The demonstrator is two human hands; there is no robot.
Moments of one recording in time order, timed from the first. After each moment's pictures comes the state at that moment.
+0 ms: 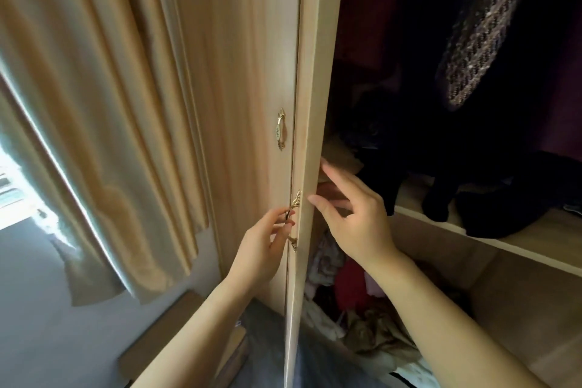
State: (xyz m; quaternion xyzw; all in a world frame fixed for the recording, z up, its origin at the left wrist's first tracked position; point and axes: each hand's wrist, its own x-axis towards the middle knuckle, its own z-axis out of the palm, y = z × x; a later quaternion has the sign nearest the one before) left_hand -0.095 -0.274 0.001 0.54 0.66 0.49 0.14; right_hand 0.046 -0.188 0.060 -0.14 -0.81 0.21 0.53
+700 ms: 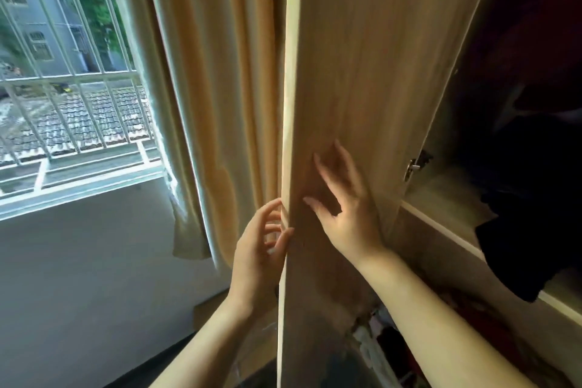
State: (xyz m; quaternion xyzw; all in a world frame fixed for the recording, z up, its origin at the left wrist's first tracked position) left_hand -0.158 -0.321 0.005 0.32 0.70 0.64 -0.02; right_hand -0.117 -0.167 0.042 0.01 -0.85 0.20 0.49
